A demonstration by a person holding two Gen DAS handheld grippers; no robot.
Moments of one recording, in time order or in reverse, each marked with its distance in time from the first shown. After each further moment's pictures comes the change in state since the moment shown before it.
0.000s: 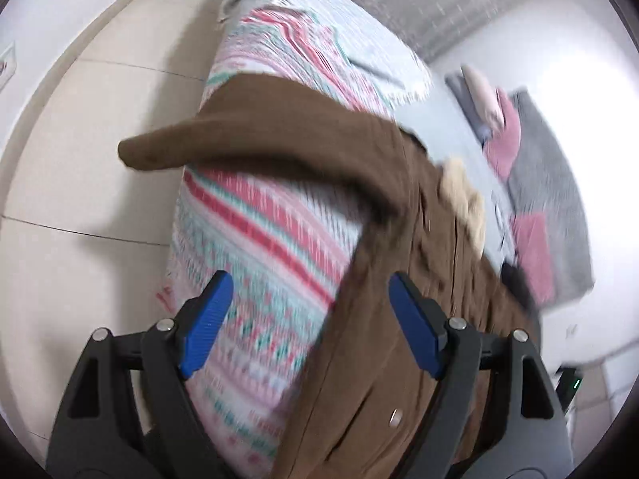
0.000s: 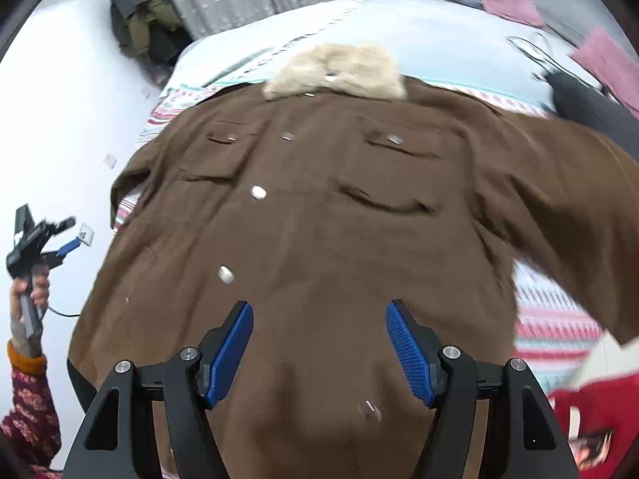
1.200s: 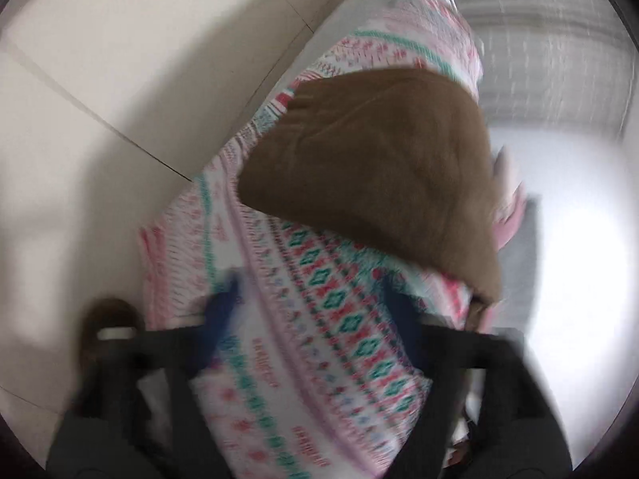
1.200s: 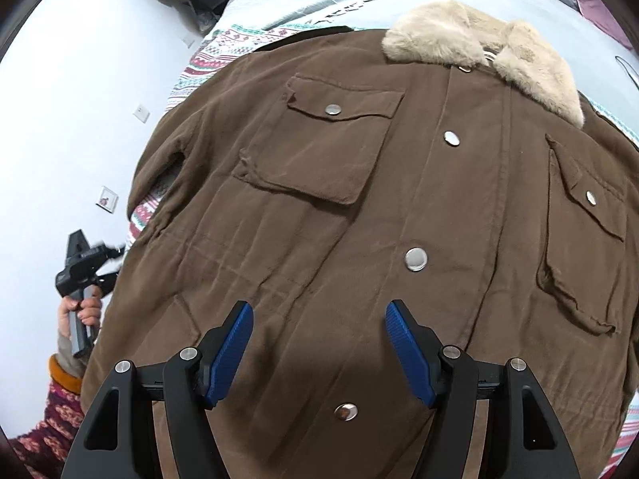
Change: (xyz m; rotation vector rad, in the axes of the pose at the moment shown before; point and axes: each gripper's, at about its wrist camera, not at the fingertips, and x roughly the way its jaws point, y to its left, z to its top) left arm 0.089 0.183 -0.029 -0.529 0.067 -0.205; right arm 0.148 0.111 0.083 -0.123 0.158 0.139
